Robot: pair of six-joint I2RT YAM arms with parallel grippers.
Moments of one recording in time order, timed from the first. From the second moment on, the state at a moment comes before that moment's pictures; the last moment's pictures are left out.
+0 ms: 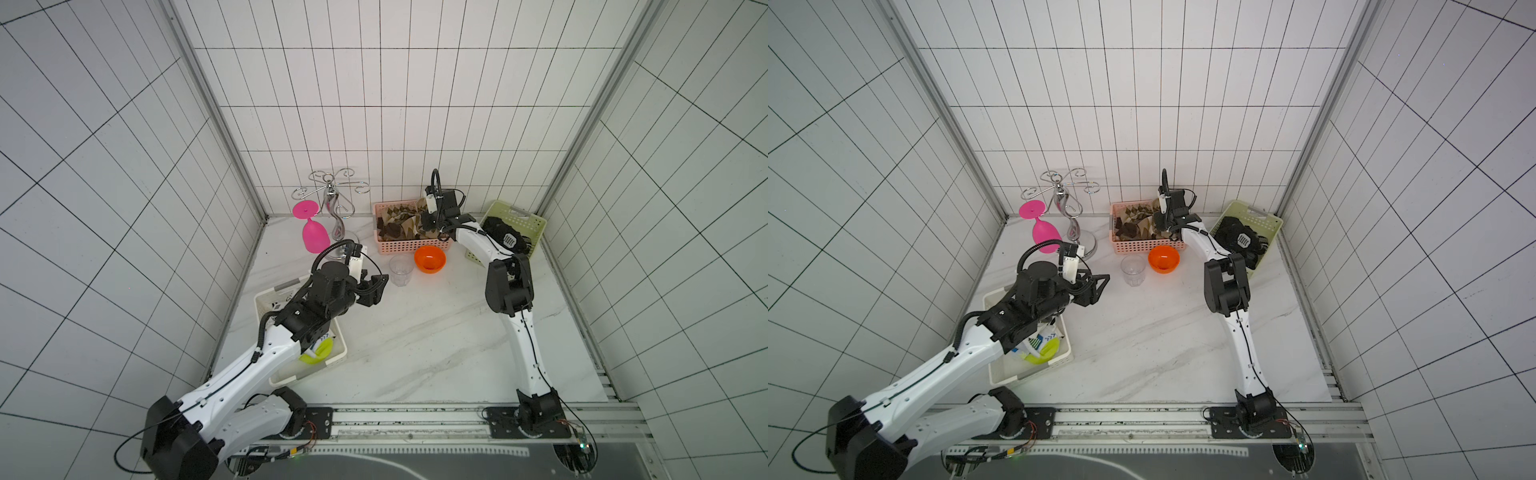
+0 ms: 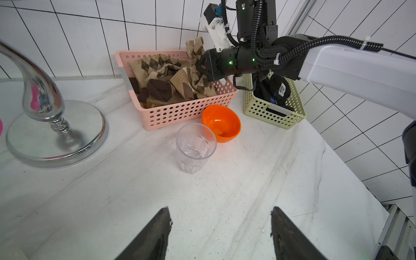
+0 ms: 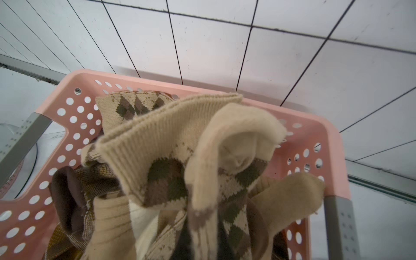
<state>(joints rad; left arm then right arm) -0.60 1.05 0.84 -0.20 0.06 -0.34 0.32 2.51 2.24 -0.32 -0.04 -0.01</state>
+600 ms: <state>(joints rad) -0.60 1.05 0.85 -0.20 0.06 -0.35 0.30 2.53 2.24 -0.31 -0.08 0.03</state>
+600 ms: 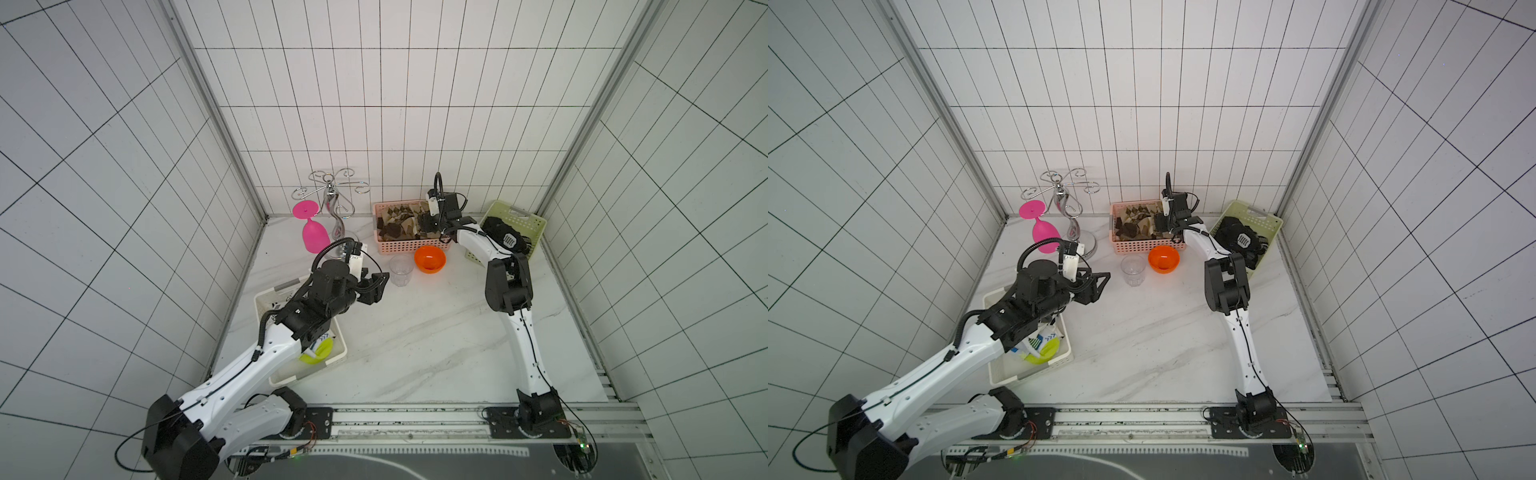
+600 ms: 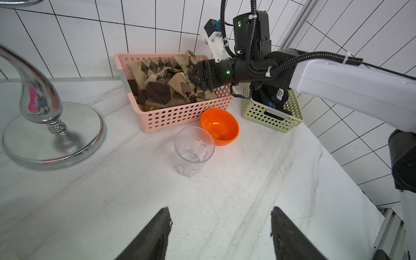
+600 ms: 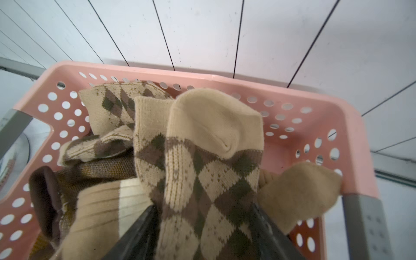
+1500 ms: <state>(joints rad) -0.49 1.06 0.89 -0.20 0.02 -0.28 0.33 1.97 1.90 -0.44 0.04 0.09</state>
